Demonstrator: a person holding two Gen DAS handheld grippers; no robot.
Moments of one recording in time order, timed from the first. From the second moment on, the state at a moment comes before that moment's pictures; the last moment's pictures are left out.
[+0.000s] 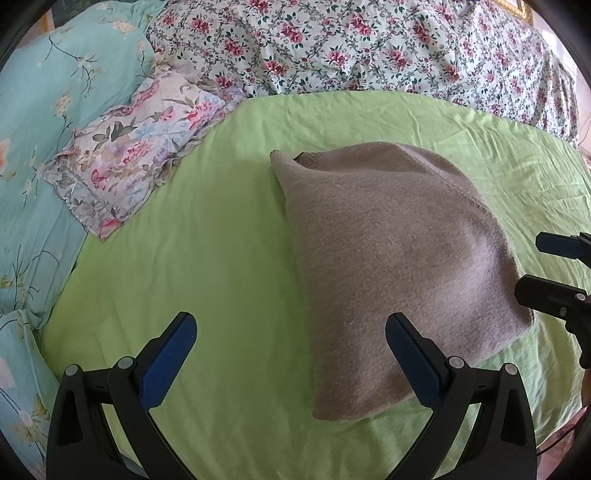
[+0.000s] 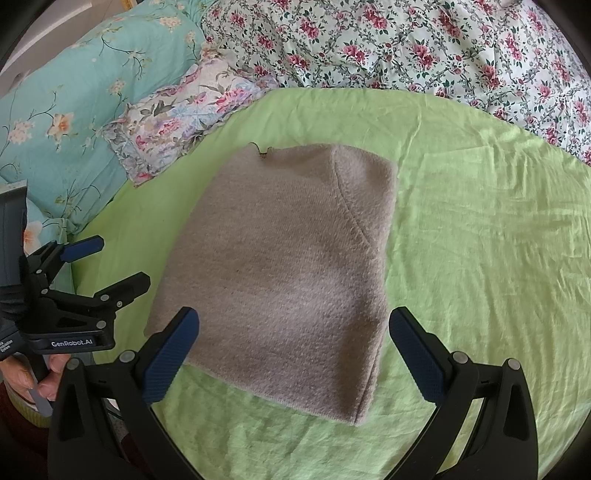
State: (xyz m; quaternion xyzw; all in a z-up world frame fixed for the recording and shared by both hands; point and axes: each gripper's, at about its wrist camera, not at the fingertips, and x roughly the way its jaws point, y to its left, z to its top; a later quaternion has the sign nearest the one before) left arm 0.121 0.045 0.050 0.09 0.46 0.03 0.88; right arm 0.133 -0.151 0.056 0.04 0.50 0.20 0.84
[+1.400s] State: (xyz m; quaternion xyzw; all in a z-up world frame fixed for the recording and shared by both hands) left arm 0.129 0.043 0.052 0.09 0.46 0.02 0.89; right arm 0.140 -0.155 0.052 0.04 0.50 0.20 0.84
